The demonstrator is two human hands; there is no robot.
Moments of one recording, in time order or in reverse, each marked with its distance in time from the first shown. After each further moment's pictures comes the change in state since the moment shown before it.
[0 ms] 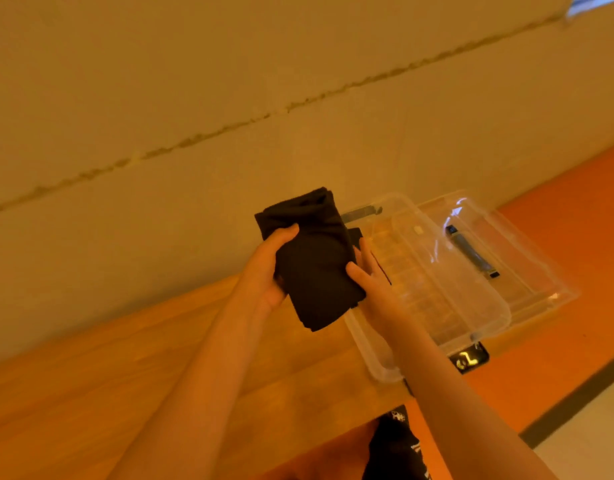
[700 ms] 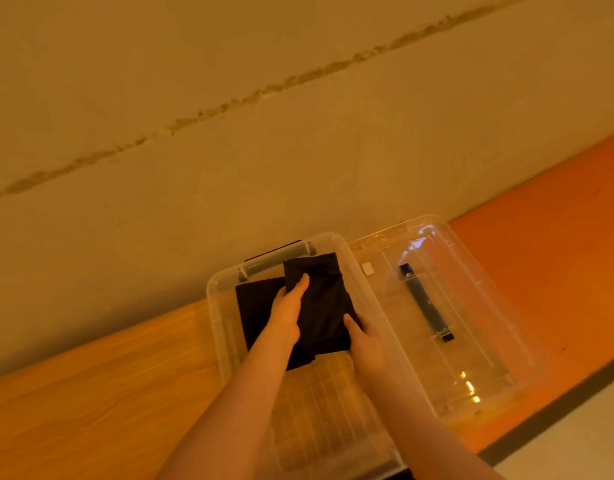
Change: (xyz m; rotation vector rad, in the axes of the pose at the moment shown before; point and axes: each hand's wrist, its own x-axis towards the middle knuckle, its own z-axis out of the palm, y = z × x) left_hand 0.217 -0.139 0.122 0.134 0.289 -0.319; right_hand 0.085 -0.005 -0.182 -0.107 0.425 0.346
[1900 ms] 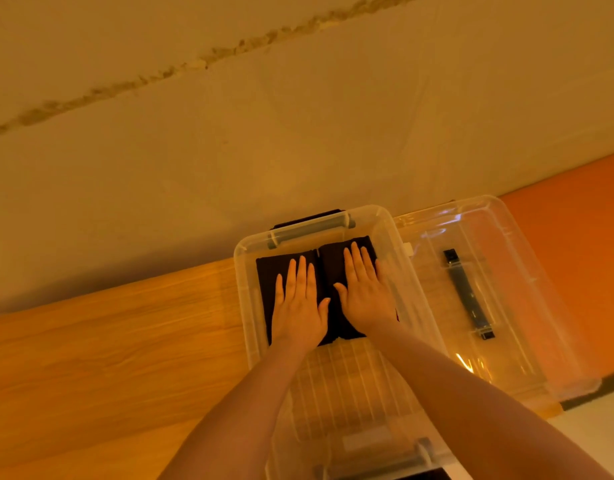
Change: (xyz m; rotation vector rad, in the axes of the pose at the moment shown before) left_hand 0.011 -0.049 -0.056 1.765 0.329 0.668; right_hand 0.074 0.003 0.034 -1.594 -0.075 -0.704
